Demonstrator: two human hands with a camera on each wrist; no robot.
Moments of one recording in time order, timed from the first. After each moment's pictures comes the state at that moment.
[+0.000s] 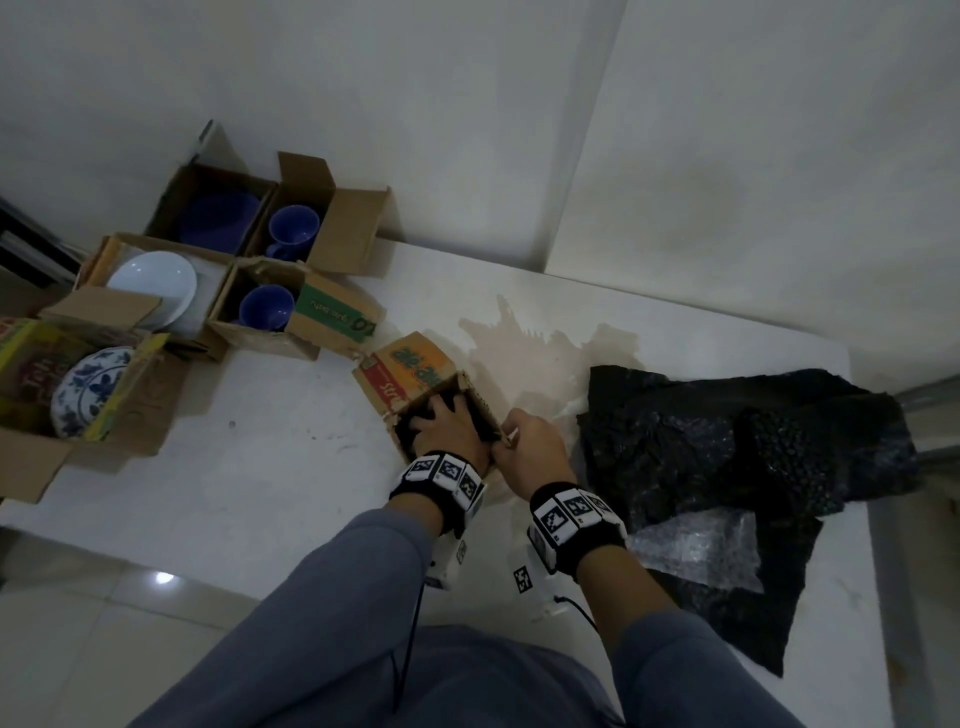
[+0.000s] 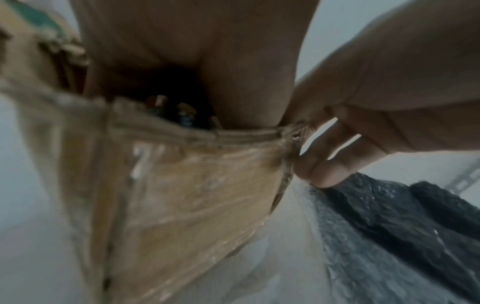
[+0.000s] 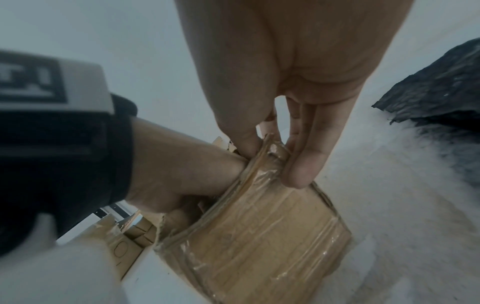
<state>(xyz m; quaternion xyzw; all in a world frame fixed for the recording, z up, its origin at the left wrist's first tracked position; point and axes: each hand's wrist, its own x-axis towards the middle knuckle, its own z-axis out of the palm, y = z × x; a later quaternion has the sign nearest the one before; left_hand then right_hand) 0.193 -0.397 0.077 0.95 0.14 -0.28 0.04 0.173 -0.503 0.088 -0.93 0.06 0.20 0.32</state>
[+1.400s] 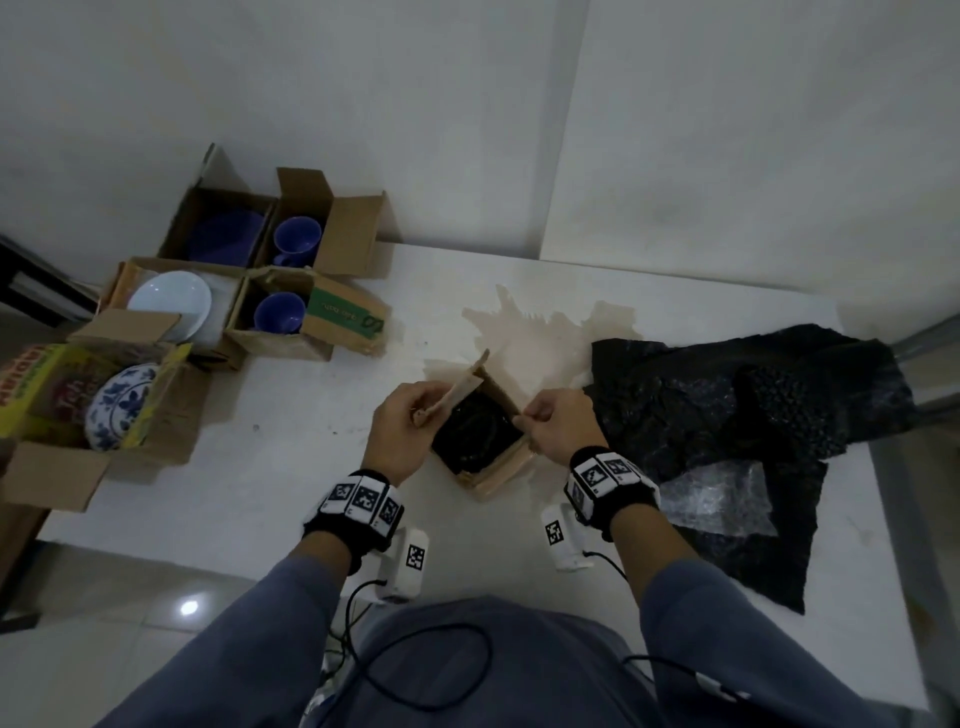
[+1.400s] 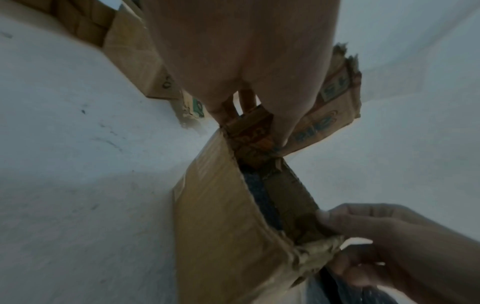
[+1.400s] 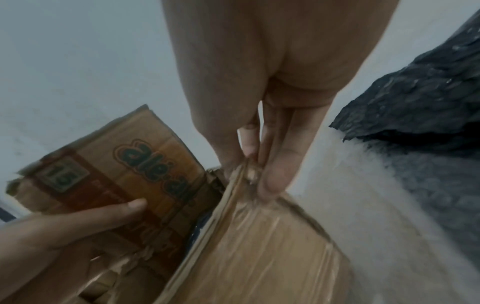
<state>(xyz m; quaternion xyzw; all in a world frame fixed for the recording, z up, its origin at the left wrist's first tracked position) 0.150 -0.298 0.106 0.88 0.00 -0.03 0.47 0.159 -0.523 0.107 -0.86 0.13 0.19 0.45</state>
